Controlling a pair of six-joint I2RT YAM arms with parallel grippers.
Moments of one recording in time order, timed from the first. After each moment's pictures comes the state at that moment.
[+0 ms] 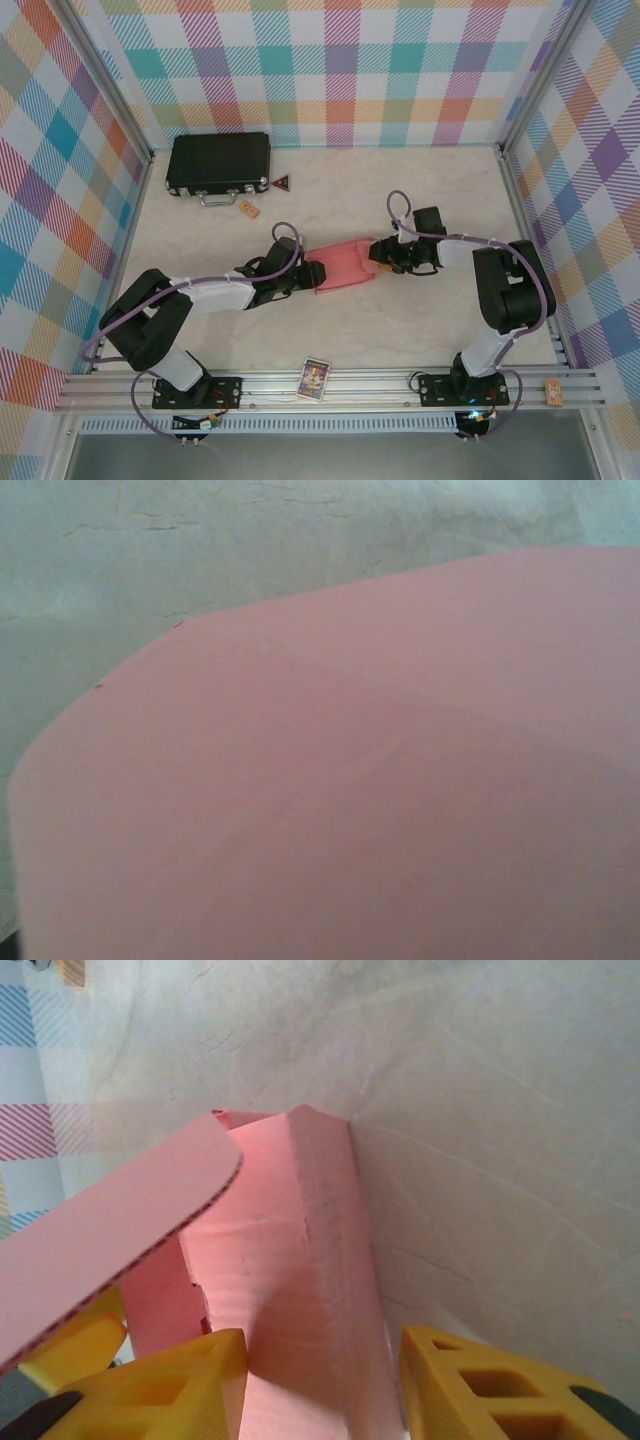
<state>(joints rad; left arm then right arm) -0.71 1.56 0.70 0.10 0.07 -0.77 0.24 1.71 0.81 -0.12 -0.75 0.53</state>
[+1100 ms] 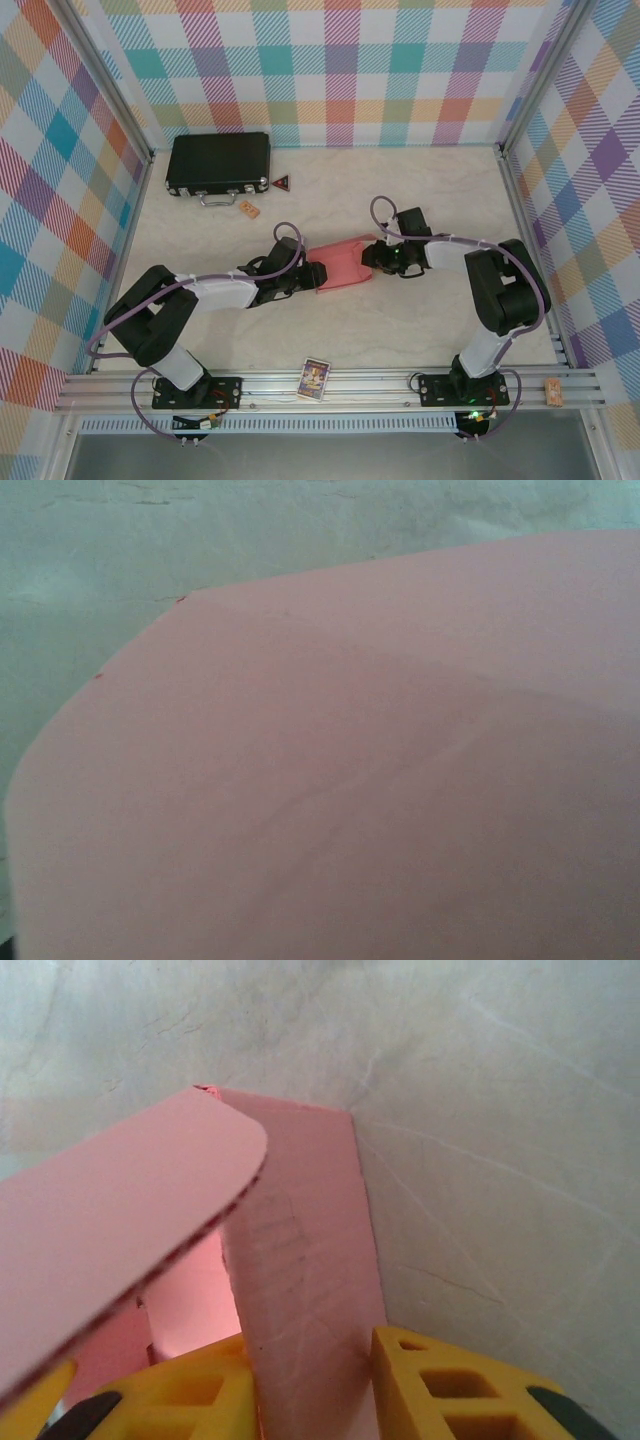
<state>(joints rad) -0.71 1.59 0.70 0.11 0.09 -0.79 0.36 1.72 0.84 -0.16 -0.53 0.54</state>
